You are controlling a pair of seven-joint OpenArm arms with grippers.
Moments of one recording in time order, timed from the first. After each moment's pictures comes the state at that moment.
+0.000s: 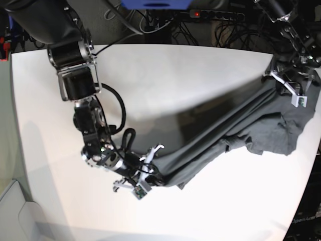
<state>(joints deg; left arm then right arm) 6.0 -9.2 -44.4 85.2 -4.2 -40.7 47.0 27.8 2.3 -10.7 63.4 -0.6 35.5 -15.6</state>
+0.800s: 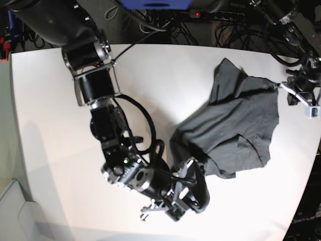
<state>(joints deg) 2.9 -7.5 -47.2 97.0 -14.3 -40.5 53.5 29.8 -5.0 -15.9 78.8 -0.7 35.0 -23.9</state>
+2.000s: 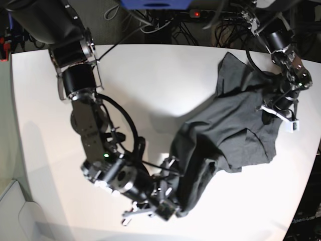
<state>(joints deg) -9.0 -10.3 -42.0 60.0 -8.6 -37.9 28.3 29.2 1.2 -21.3 91.4 -1.3 34.4 -34.5</state>
